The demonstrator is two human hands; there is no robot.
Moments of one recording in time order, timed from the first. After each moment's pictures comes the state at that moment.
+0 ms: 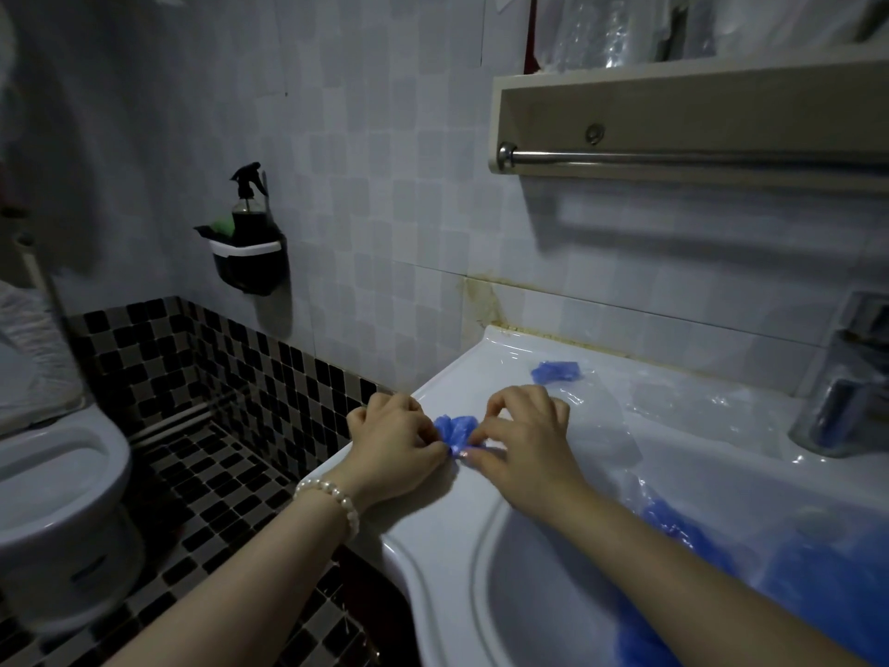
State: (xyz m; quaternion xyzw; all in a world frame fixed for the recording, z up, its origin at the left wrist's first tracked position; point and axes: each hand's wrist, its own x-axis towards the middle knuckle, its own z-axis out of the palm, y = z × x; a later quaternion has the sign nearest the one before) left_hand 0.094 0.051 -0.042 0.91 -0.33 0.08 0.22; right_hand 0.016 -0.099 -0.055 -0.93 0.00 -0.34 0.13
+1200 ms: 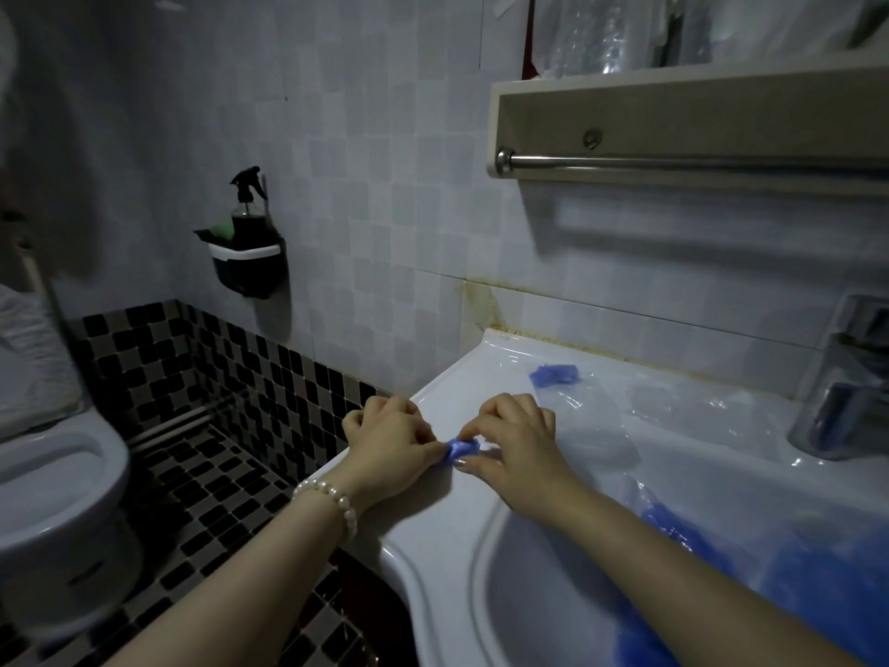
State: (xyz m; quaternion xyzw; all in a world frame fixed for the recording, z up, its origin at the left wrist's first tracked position) left_hand 0.096 0.050 -0.040 0.92 -0.32 0.06 0.23; right_hand 0.018 -0.099 -0.051 -0.96 0.00 -0.24 0.16
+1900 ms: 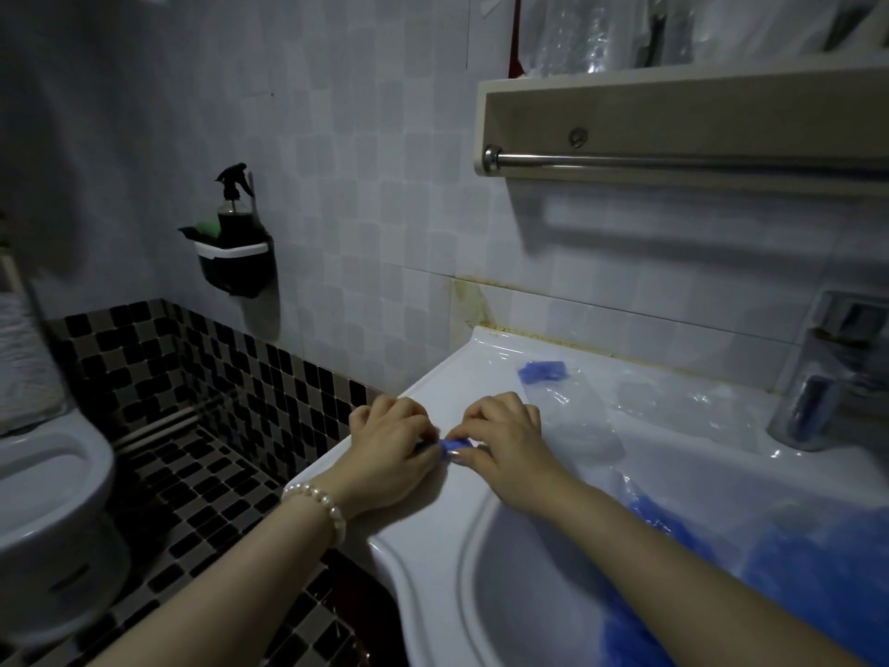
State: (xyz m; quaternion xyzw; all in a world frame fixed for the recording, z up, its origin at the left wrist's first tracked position) left_hand 0.098 0.050 -0.053 0.88 -0.42 0.12 0.18; right_hand 0.015 -0.104 -0.049 -0.97 -0.03 -0.21 0.14
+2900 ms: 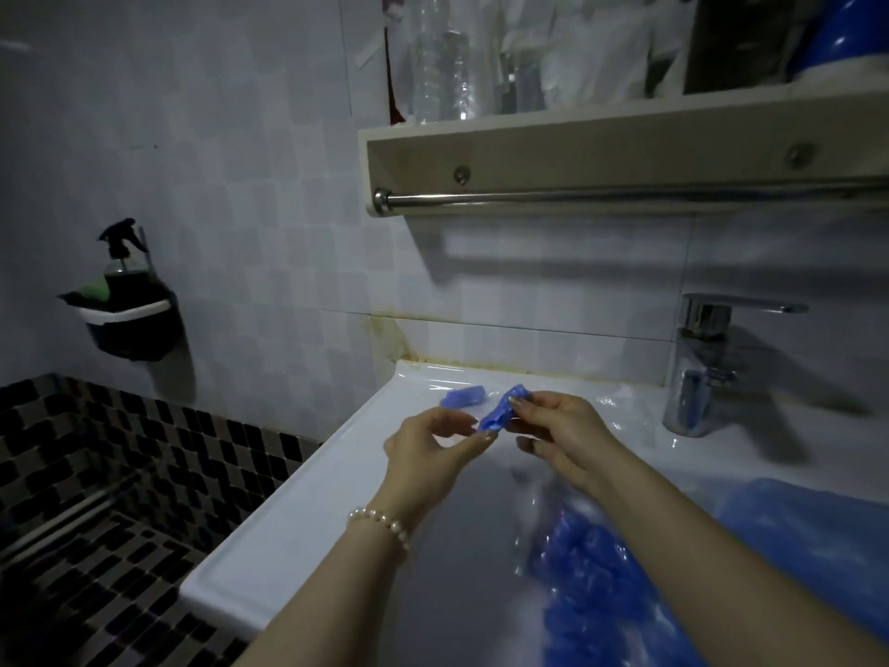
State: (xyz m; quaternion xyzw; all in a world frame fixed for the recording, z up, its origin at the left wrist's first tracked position) left_hand 0.049 -0.060 -0.025 0.78 -0.33 -0.04 0.53; right_hand -0.038 -0.198 -0.008 -0.61 0.19 -0.25 0.73
